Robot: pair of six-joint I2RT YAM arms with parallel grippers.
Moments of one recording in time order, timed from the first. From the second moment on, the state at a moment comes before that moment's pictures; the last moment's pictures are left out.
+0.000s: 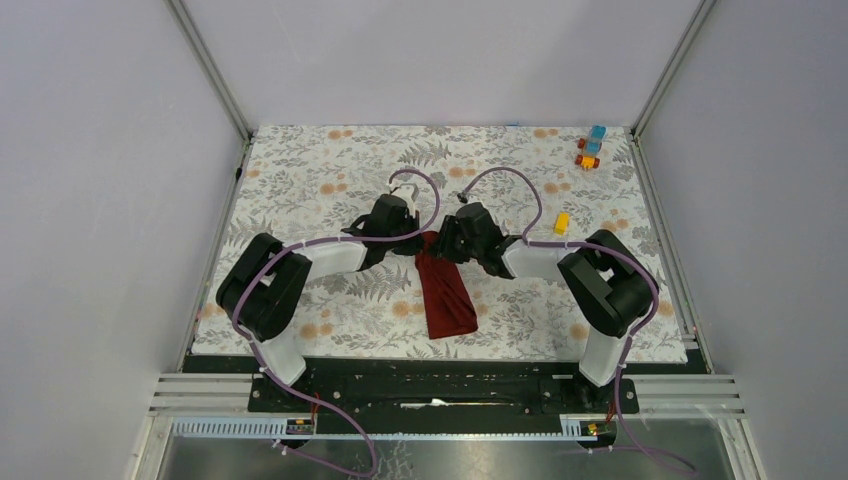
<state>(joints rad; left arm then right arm) -0.58 1.73 0.91 0.13 0.10 -0.45 0.68 1.81 0.91 0.24 -0.09 0.80</state>
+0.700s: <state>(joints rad) -0.57 1.68 0.89 0.13 0.09 -0.49 0.67 2.02 0.97 0.45 -0.14 1.04</state>
